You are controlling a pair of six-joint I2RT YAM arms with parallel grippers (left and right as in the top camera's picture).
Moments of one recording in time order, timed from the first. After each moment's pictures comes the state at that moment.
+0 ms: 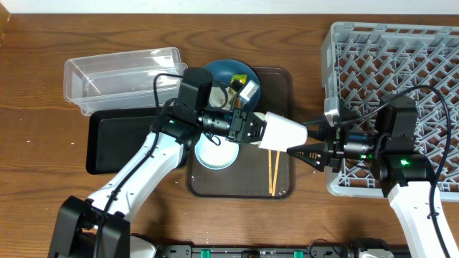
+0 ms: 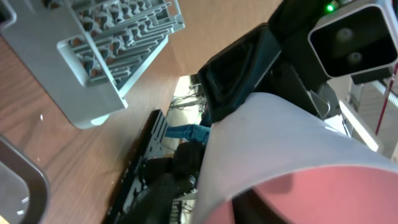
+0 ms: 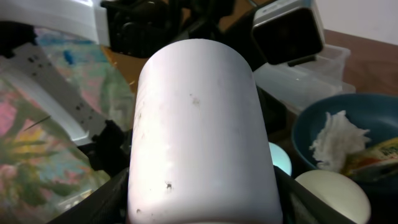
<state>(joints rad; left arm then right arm) -0.42 1.52 0.96 0.01 1.33 -0.75 0.03 1.11 0.80 -0.39 -1.33 -0.27</state>
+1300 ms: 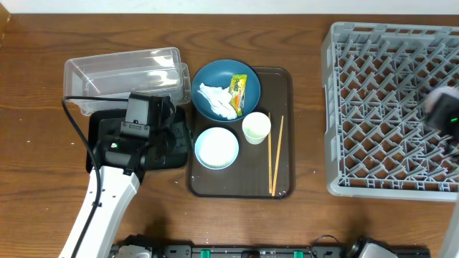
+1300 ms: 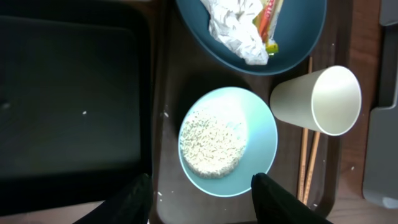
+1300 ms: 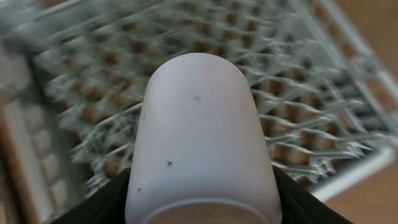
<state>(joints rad) -0.19 1.18 0.96 -0.84 0.21 -0.38 -0.48 1.30 1.37 -0.97 0.07 0.08</state>
